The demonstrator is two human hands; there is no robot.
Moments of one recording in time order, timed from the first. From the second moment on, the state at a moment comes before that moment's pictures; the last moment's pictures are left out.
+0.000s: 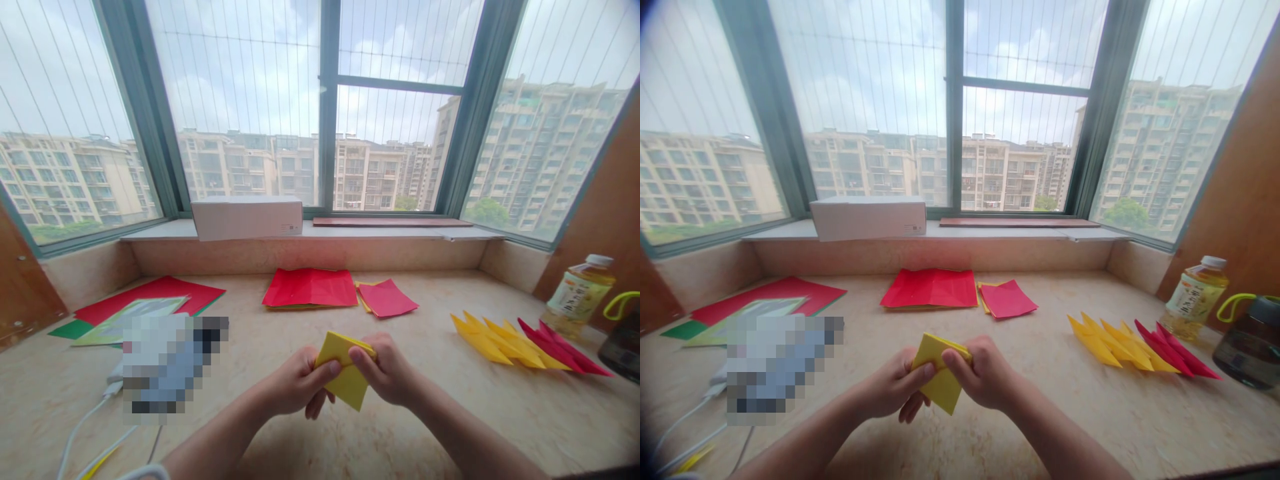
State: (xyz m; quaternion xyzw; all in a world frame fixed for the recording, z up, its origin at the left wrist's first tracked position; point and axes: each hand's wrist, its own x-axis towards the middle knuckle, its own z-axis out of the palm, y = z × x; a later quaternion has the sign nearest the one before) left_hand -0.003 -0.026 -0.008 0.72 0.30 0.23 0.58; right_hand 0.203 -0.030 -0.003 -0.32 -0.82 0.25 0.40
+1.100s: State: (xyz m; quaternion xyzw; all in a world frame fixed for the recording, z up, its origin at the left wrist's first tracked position) left_hand 0.011 -0.018 -0.013 0.71 0.35 0.39 0.46; right_hand 0.191 -0.018 -0.010 -0.33 -0.74 0.41 0.42
